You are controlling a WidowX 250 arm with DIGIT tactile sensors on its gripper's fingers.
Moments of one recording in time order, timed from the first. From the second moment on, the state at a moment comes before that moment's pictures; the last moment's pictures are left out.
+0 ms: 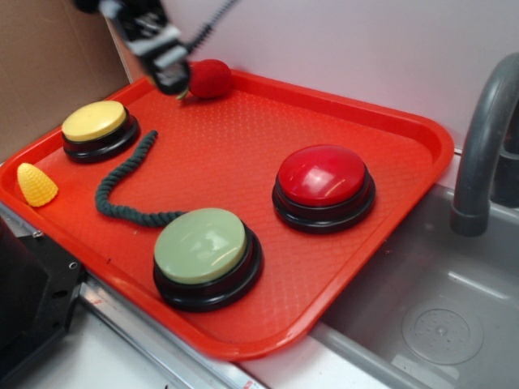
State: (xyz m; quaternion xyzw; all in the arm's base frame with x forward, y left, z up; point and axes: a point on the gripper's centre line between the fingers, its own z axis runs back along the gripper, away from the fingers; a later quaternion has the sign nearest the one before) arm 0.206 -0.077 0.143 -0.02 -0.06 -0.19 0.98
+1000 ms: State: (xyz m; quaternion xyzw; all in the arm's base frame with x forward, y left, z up) arm 0.242 -0.118 0.094 0.00 -0.08 -0.30 0.95
